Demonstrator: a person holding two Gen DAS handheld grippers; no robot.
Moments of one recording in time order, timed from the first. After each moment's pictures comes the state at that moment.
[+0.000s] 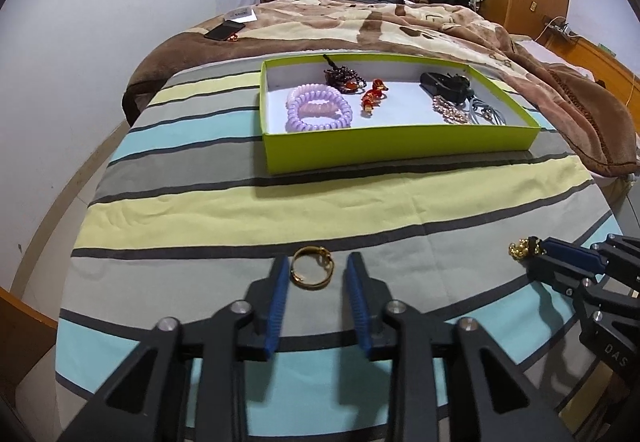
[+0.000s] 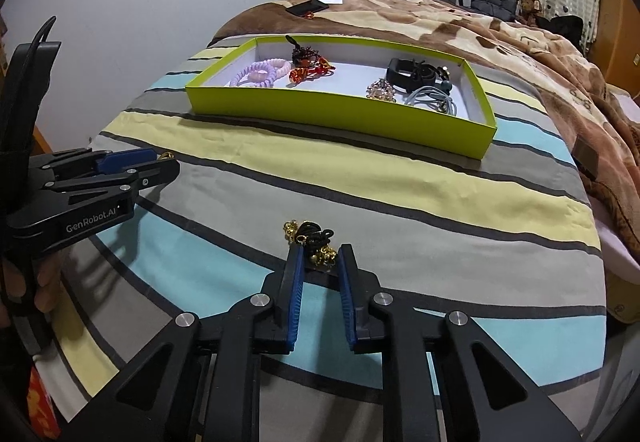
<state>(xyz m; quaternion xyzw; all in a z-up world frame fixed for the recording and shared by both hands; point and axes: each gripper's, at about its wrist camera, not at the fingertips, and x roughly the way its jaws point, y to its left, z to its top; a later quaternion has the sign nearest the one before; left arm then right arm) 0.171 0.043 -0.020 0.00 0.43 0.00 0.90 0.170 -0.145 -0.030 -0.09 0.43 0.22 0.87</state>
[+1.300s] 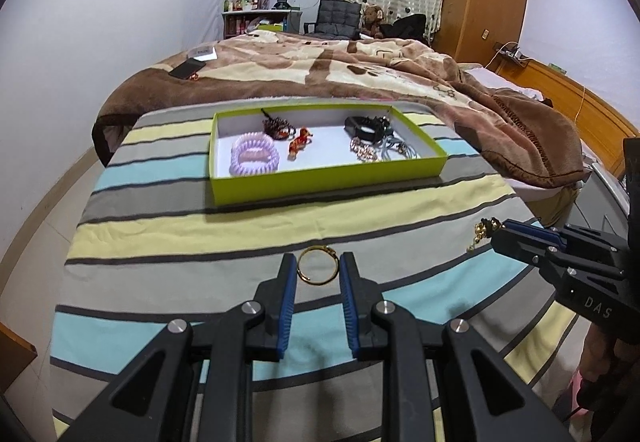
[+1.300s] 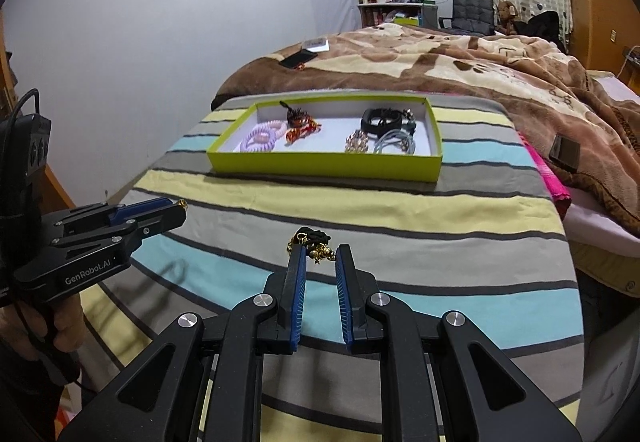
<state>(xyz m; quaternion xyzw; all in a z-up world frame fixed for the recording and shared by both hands) 0.131 0.017 0.029 -0.02 0.37 -0.08 0.93 0.141 -0.184 0.018 -0.01 0.37 0.23 0.90</state>
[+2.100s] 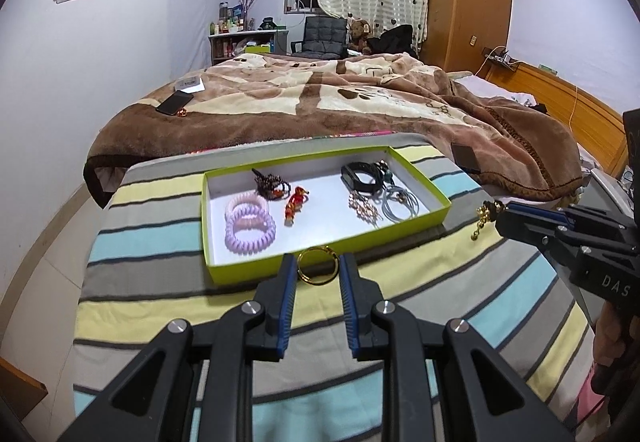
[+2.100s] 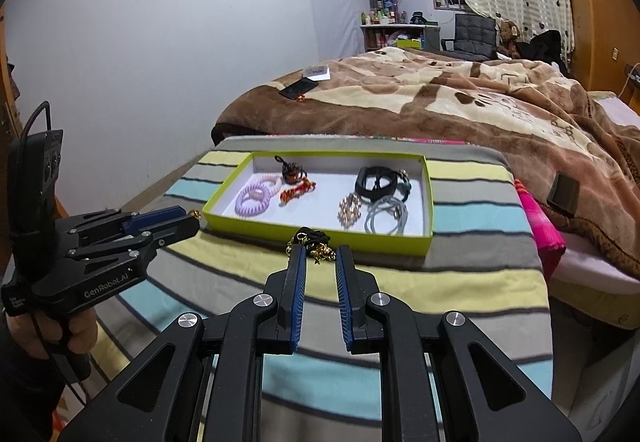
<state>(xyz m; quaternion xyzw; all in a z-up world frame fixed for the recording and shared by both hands) 0.178 0.015 0.058 0.00 0.34 -0.10 0.94 0.187 -0.185 0.060 -0.01 0.34 0.24 0.91</state>
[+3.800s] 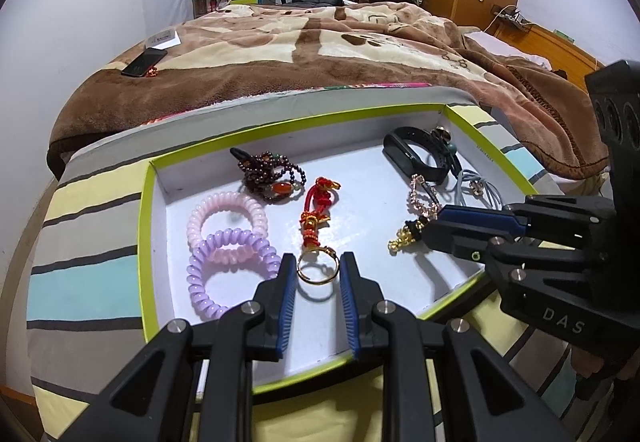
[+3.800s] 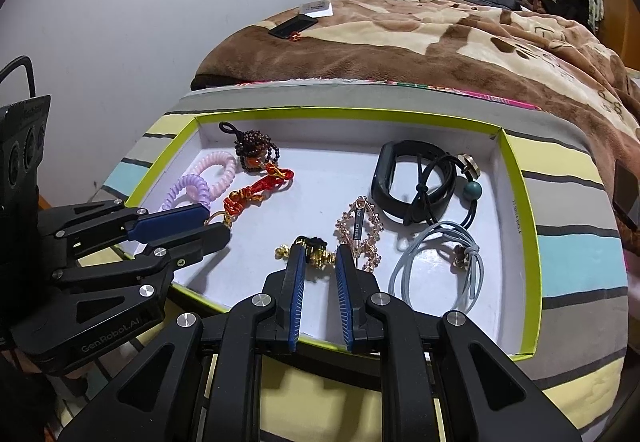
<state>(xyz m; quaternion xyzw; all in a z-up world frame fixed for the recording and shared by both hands) 0.294 0.018 -0.008 0.02 0.42 -0.11 0.90 0.313 -0.124 -0.018 -0.03 0.44 0.24 0.87</state>
